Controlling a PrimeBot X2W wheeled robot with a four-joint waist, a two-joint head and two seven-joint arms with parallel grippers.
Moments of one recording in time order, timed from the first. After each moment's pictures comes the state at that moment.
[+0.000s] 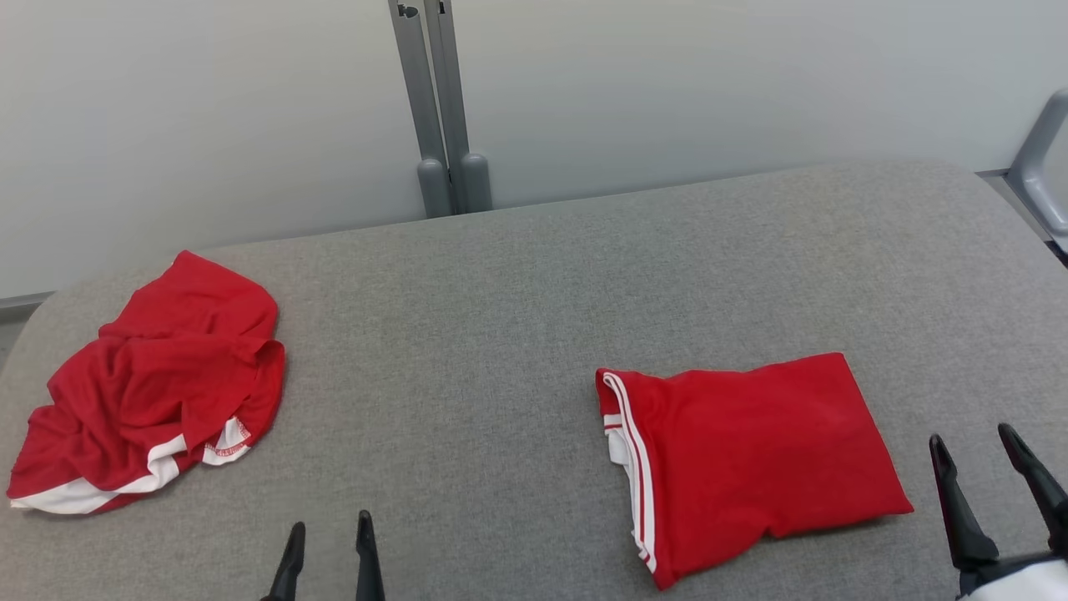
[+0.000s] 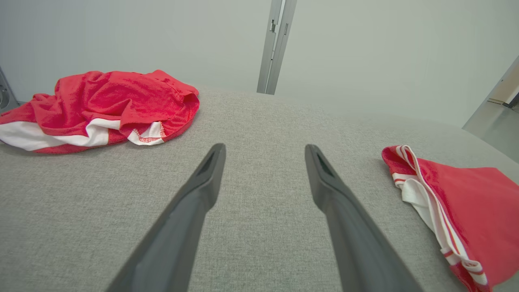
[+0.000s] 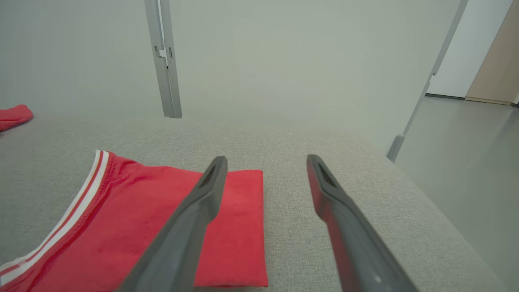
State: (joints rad) left arm 0.25 0.05 -0.23 0.07 -0.33 0.12 -0.26; right arm 0.20 -0.33 -0.05 0.04 0.24 0.13 -0.26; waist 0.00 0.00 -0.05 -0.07
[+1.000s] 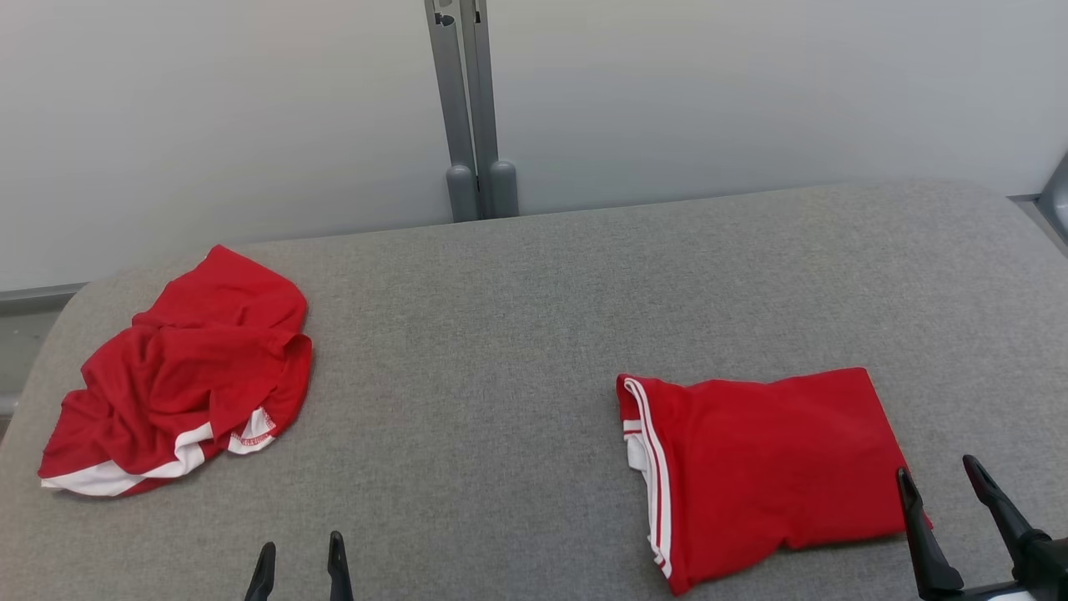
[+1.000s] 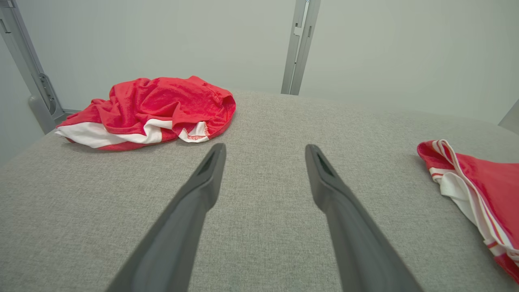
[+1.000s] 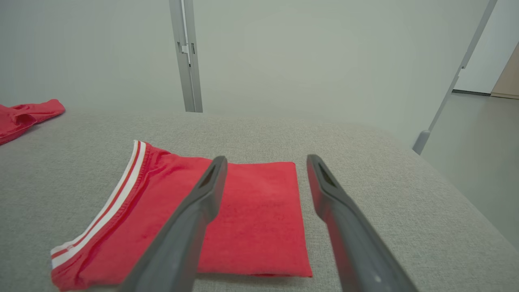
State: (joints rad) left arm 0.30 0.05 -0.14 0.06 -0.25 0.07 -0.26; right arm 0.26 -0.25 -0.04 0.01 0.17 0.13 -0.26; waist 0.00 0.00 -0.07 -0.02
